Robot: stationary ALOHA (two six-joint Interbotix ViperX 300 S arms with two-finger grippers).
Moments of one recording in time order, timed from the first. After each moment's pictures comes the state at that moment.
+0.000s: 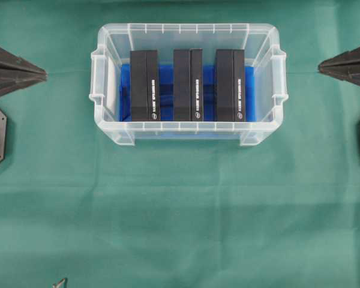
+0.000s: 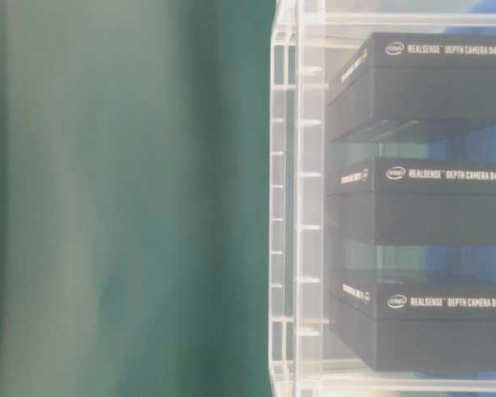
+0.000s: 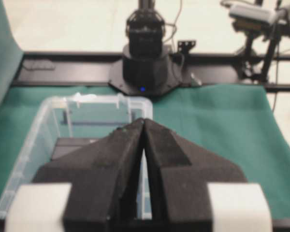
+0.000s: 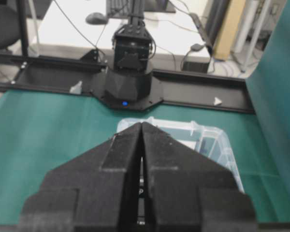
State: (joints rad) left arm 0.00 -0.94 0.74 0.03 0.25 -0.03; right arm 0.00 -0.88 0.69 0.00 0.24 0.04
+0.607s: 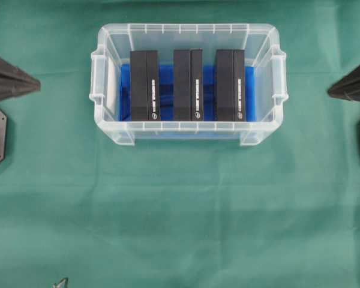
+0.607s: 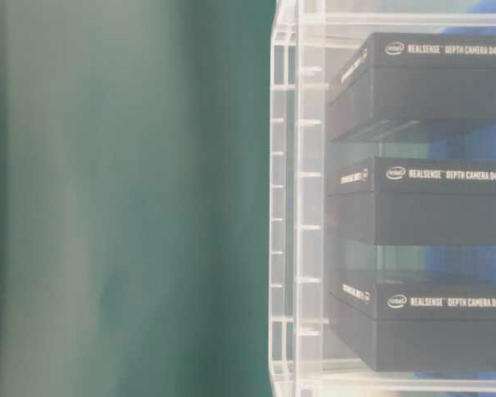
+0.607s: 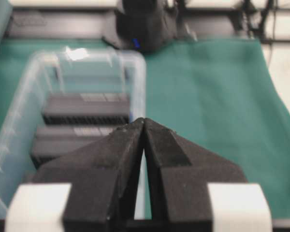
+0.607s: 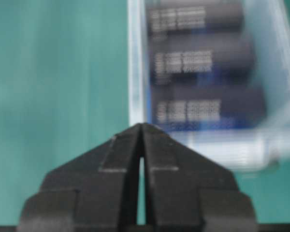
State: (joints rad) left arm -0.05 -0.93 0.68 0.03 0.54 -0.07; right arm 0.00 -0.81 0.56 0.00 1.02 0.24
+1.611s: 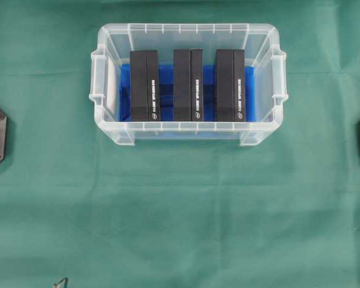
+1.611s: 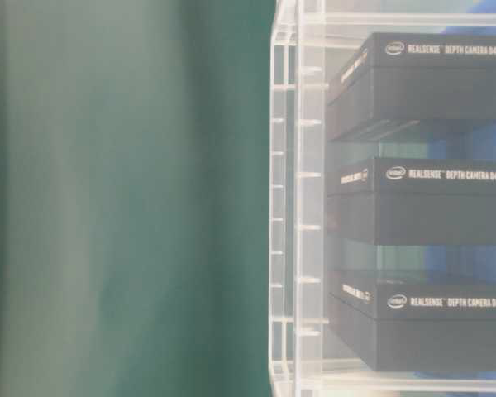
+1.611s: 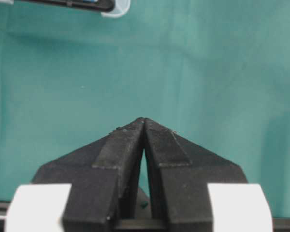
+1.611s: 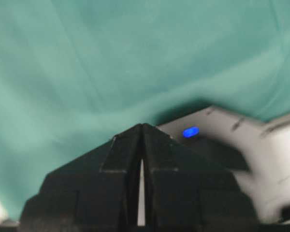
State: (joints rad) left arm -0.11 -0.77 0.47 0.02 1.35 -0.26; right arm 0.00 -0.68 0.48 0.00 1.53 0.67
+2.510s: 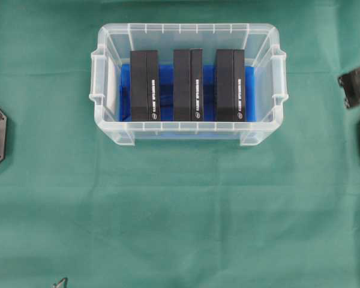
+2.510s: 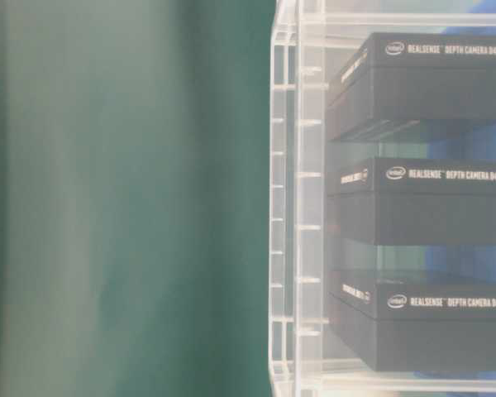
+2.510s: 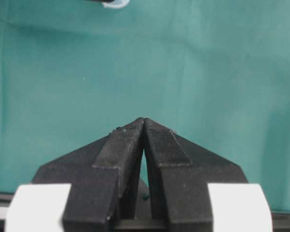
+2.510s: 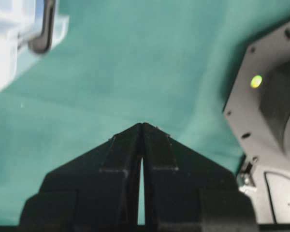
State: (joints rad) left arm -0.11 -0.77 0.47 0.02 1.37 -0.26; right arm -0.09 -0.59 0.46 -0.09 1.54 1.44
